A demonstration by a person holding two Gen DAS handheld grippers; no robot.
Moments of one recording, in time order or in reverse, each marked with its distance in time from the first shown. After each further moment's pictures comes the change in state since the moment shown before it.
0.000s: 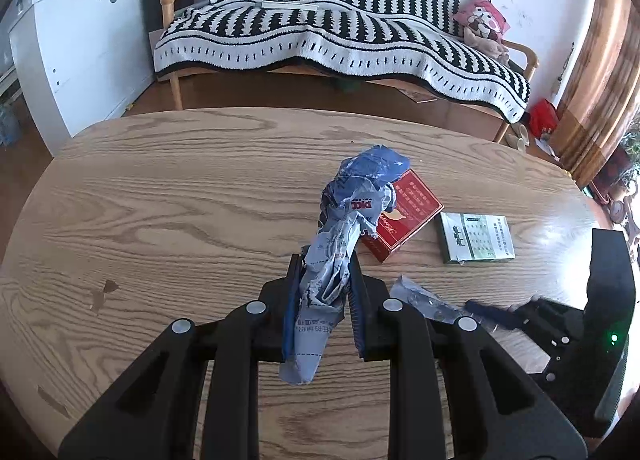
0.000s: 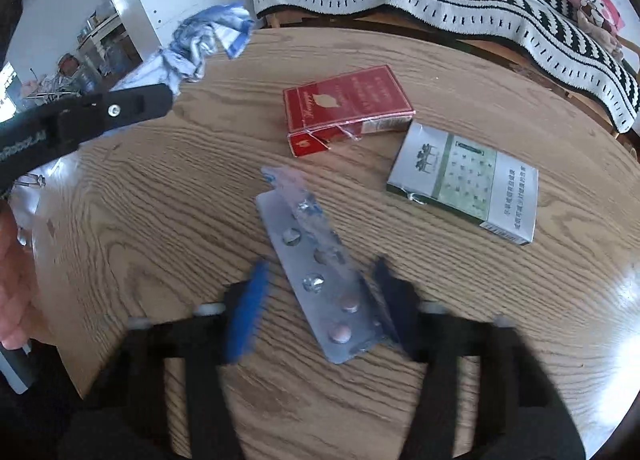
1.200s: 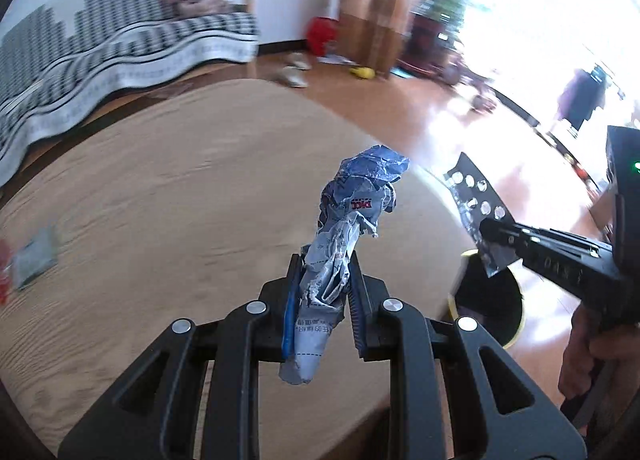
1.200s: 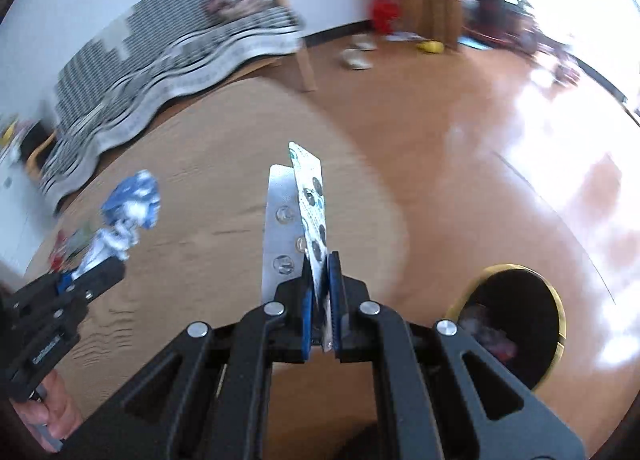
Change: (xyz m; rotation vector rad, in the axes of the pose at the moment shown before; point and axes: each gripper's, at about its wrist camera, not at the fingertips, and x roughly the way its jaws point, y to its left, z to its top) left arm -0.063 -0.424 -0.153 0.591 0.061 -0.522; right arm -0.308 -0.293 -0.356 0.861 -0.278 -0.485
